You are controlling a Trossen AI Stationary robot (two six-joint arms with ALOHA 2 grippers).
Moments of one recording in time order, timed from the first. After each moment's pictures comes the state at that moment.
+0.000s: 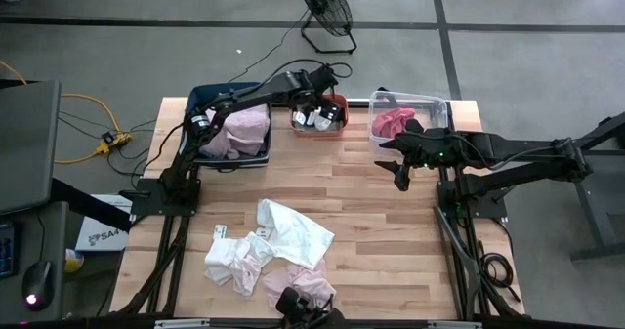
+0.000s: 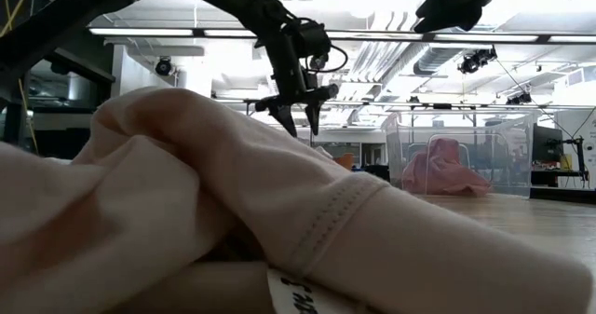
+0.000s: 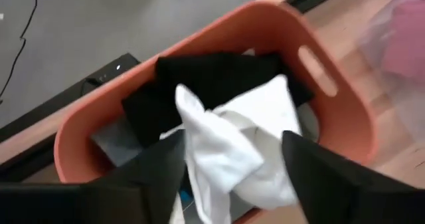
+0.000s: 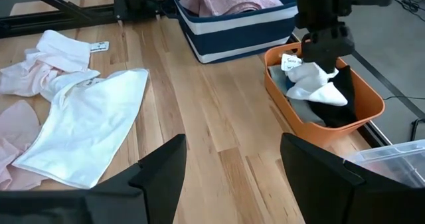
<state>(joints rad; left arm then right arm) 0.50 2.16 2.01 -0.85 -0.23 -0.48 -0.03 0.88 0.89 -0.55 0.24 0.16</state>
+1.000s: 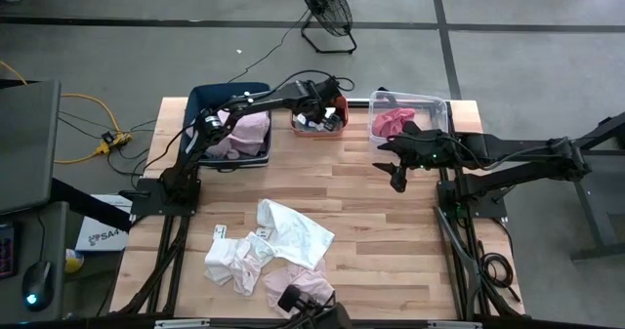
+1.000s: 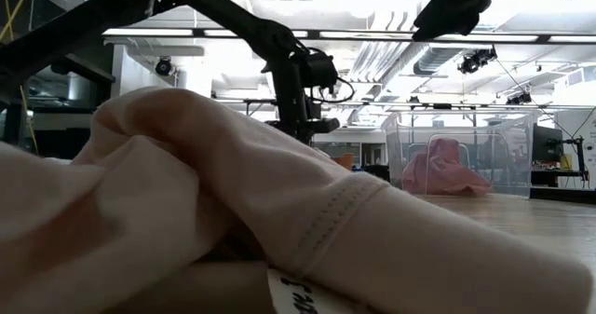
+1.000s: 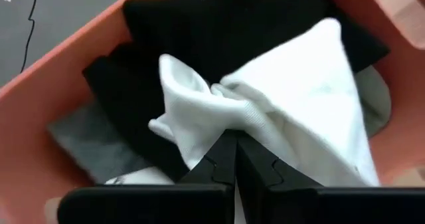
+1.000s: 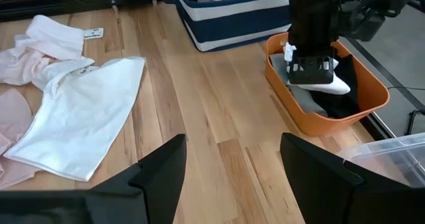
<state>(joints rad) 0.50 2.27 2.01 -0.86 -0.25 -0.44 -0.03 0.92 0.89 -0.56 0.24 0.16</state>
